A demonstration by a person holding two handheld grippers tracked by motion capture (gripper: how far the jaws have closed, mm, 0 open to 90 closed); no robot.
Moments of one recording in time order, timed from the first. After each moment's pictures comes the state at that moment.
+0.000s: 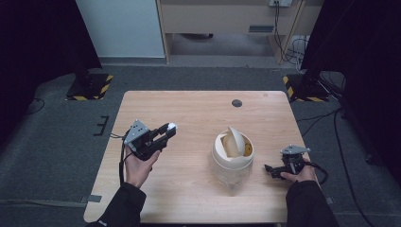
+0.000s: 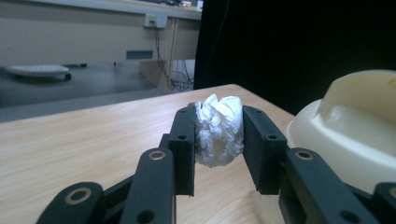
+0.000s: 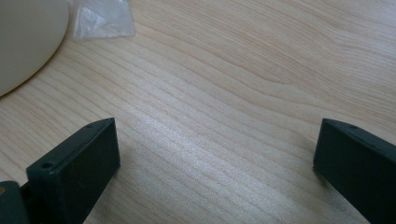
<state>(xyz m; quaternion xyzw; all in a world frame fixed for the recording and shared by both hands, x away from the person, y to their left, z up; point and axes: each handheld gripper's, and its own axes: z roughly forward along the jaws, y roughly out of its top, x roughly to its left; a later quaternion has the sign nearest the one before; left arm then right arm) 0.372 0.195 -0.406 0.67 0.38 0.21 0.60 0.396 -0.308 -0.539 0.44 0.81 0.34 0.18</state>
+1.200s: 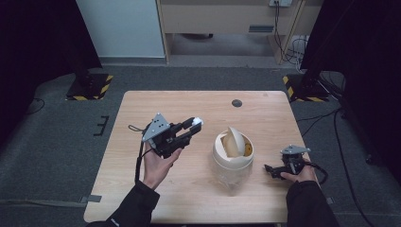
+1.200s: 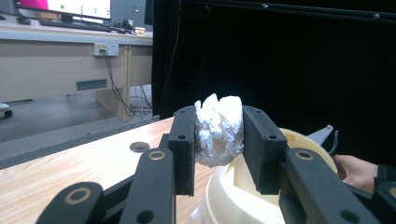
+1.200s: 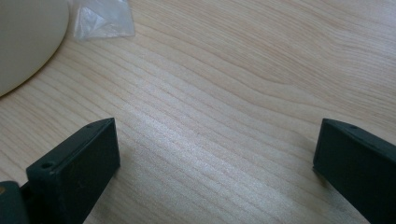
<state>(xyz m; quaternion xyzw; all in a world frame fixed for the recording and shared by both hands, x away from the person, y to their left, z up) 0.366 0.130 -0.367 0.67 0.30 0.18 0.65 0.396 -0.308 -0.539 0.44 0.81 0.34 0.18</state>
